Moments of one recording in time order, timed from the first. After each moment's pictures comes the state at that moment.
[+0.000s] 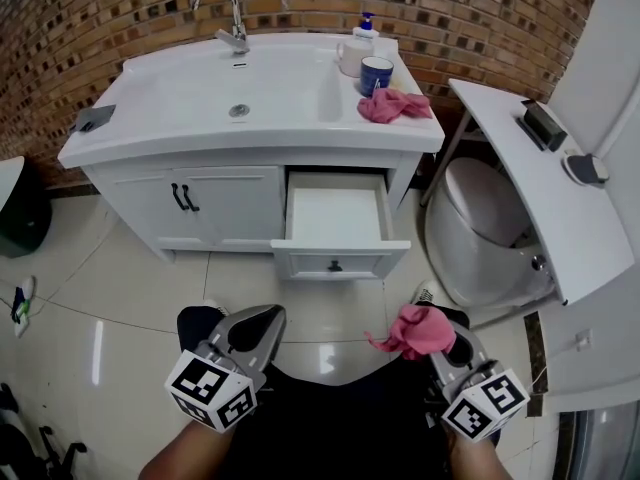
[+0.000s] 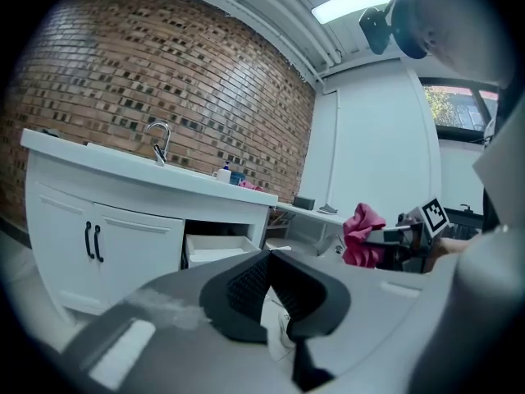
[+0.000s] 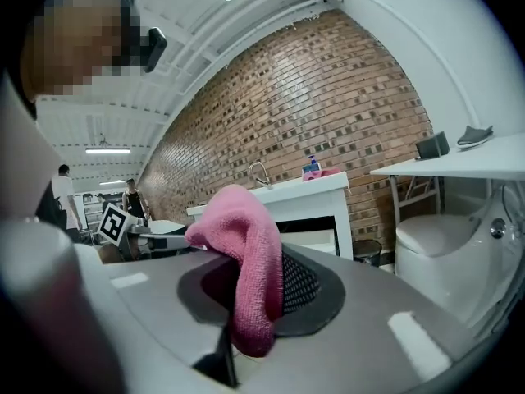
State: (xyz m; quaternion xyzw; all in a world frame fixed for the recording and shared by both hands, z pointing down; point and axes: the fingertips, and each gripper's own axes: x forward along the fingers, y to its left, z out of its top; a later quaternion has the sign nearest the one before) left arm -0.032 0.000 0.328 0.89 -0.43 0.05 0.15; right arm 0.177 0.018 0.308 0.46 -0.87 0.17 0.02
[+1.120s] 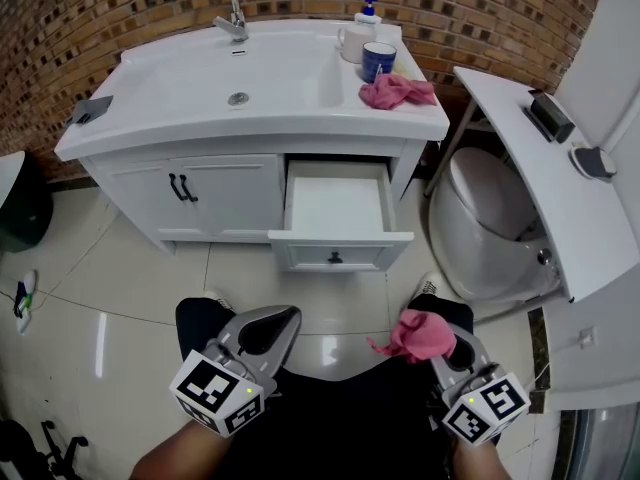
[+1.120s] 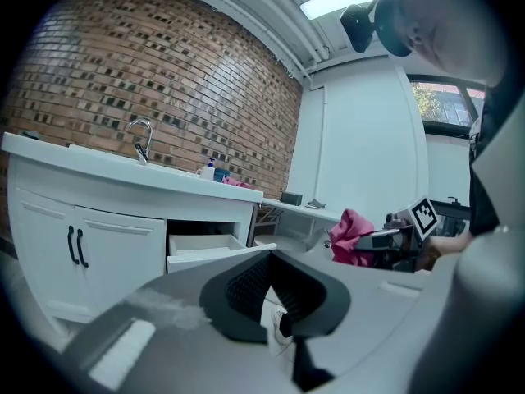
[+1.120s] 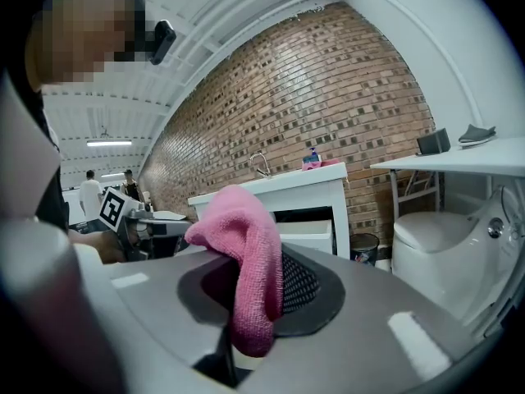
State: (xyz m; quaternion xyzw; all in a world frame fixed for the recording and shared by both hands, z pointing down) left arm -0.001 0.008 0.327 0.90 -0.40 0.07 0.14; right arm 0.183 0.025 0.330 0.46 -0.87 0.17 0.05
